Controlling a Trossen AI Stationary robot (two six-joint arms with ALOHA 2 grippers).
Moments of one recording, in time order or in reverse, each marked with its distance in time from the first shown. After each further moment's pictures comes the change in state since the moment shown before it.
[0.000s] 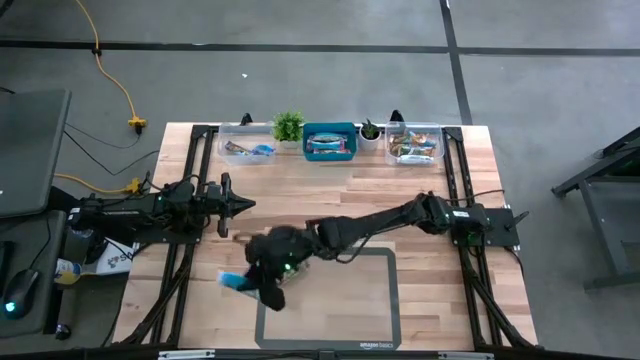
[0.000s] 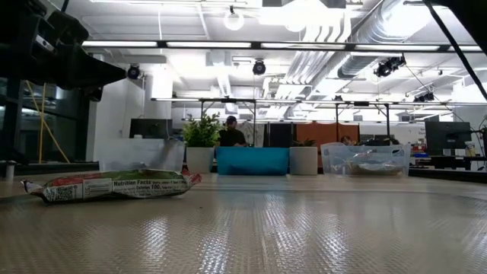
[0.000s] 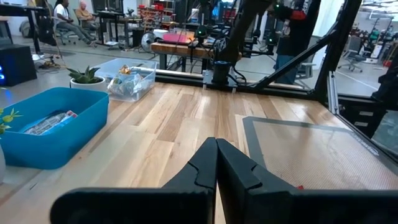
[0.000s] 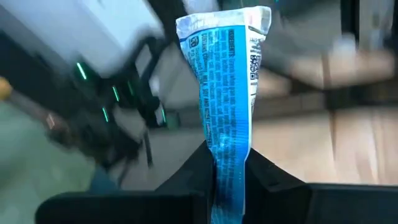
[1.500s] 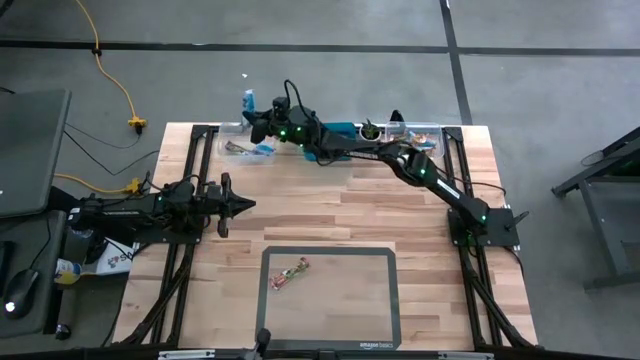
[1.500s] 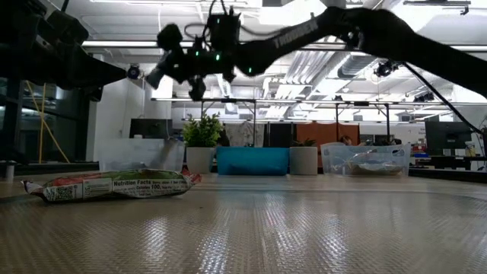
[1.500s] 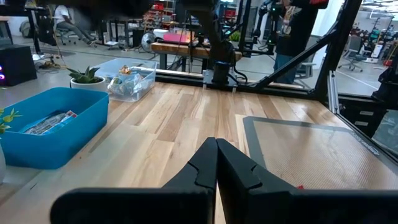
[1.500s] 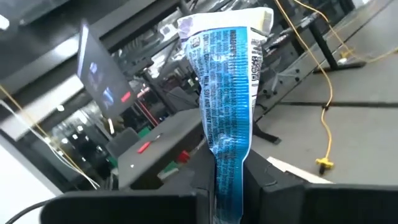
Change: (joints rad) left arm 0.000 0.000 0.000 0.000 0.000 0.000; right arm -0.597 0.159 -0.109 0.698 0.295 0.193
